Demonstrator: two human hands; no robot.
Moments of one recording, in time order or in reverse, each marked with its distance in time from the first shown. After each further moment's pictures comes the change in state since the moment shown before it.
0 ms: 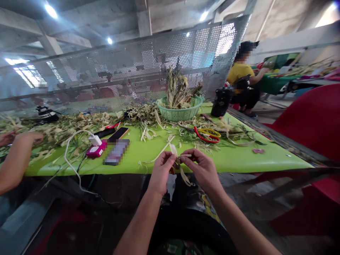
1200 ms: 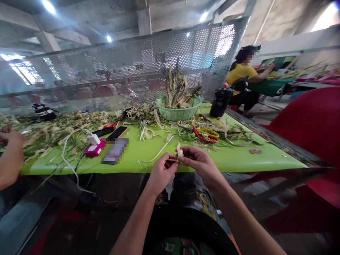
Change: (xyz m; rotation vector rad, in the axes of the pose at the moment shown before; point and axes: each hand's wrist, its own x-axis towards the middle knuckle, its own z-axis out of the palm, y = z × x) left_hand -0.004 0.008 -0.009 0.407 -0.173 0.137; right_hand 0.012 -0.002 -0.009 0.172 -0.200 0.125
